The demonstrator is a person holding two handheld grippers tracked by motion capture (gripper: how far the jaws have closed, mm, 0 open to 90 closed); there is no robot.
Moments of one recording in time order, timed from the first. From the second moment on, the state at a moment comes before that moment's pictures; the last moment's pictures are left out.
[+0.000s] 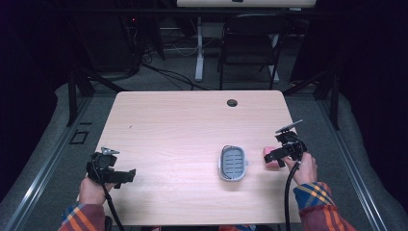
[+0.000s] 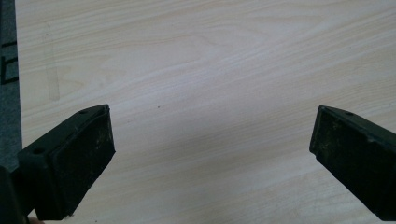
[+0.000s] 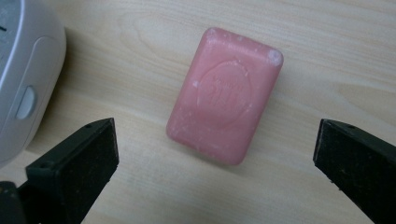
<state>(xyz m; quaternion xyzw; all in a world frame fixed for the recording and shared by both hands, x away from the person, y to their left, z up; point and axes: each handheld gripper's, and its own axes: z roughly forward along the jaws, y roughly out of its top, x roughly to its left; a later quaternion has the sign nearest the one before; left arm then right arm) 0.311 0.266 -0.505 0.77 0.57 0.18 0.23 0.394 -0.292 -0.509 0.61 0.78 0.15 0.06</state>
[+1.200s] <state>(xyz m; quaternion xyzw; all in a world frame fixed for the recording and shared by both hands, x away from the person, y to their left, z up) 0.305 0.271 -0.505 0.77 0.57 0.18 0.23 0.439 -0.281 -0.545 0.65 0.75 0.07 0.02</state>
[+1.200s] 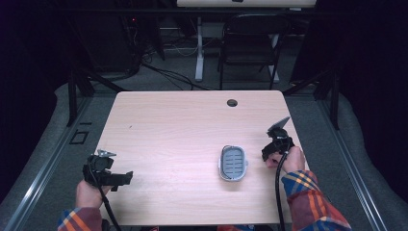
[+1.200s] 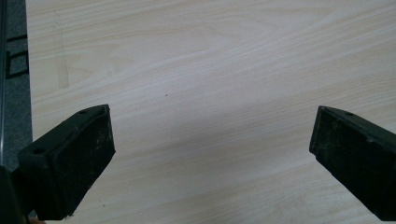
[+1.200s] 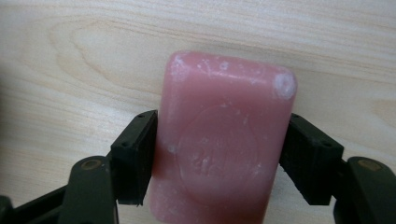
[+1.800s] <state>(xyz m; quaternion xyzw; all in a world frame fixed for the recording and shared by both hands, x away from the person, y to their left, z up) 0.306 0.268 -0.504 0.77 0.57 0.18 0.23 0.430 -0.295 -0.524 0.64 0.76 0.10 0.01</state>
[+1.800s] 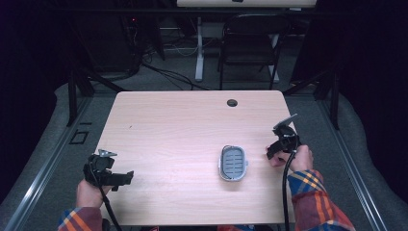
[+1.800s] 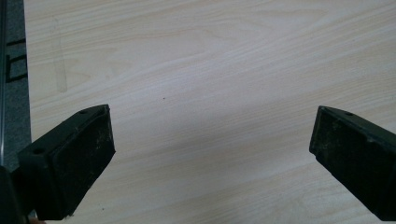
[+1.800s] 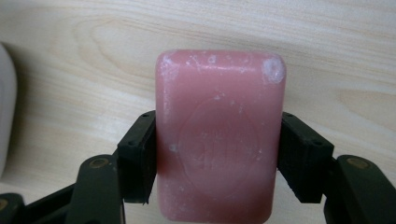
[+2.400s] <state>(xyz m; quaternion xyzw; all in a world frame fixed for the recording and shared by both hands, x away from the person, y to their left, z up) 0.306 0.267 -0.504 0.78 0.56 0.18 0.23 0.415 -0.282 -0.495 0.61 0.79 0.10 0.02</state>
